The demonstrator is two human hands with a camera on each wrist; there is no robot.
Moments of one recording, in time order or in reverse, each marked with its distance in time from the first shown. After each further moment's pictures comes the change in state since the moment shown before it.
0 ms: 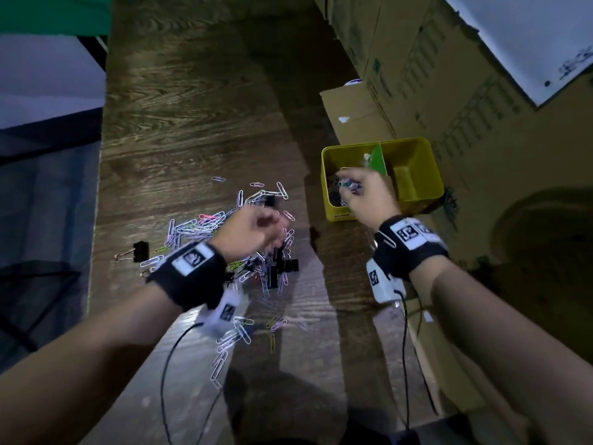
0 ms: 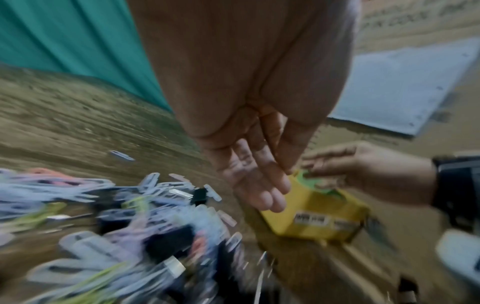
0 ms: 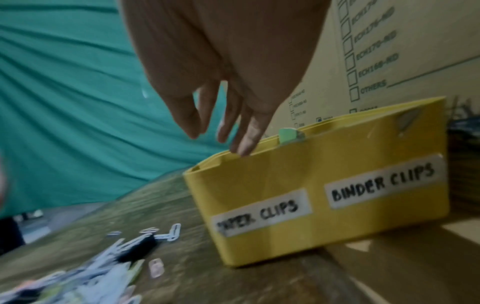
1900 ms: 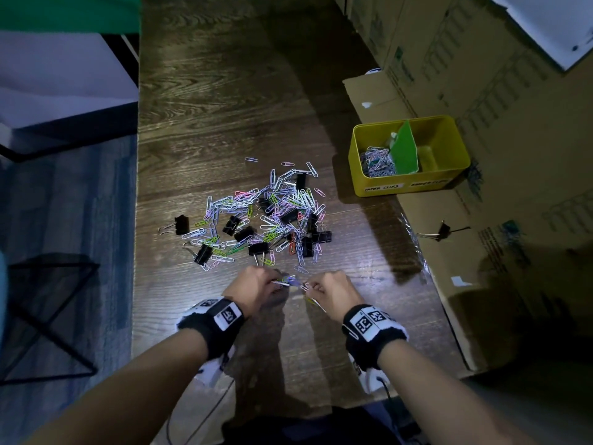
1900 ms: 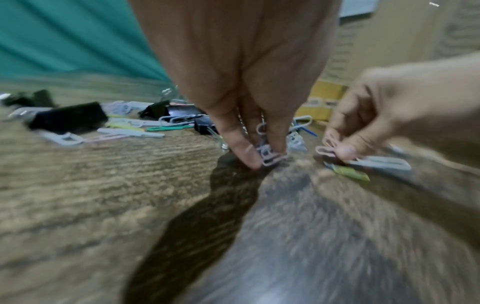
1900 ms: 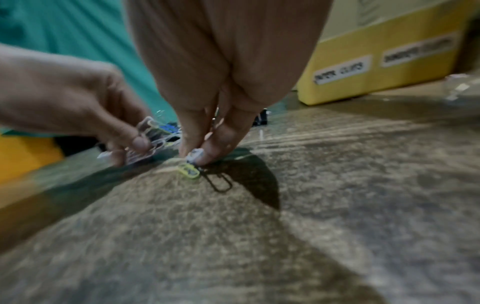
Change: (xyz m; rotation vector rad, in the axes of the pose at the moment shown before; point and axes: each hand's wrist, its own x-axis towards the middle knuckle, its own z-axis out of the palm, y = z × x) left_hand -0.095 -0.137 0.014 0.669 -0.050 0.142; right_hand -0.173 -0.009 0.155 -0.193 -0.431 0.099
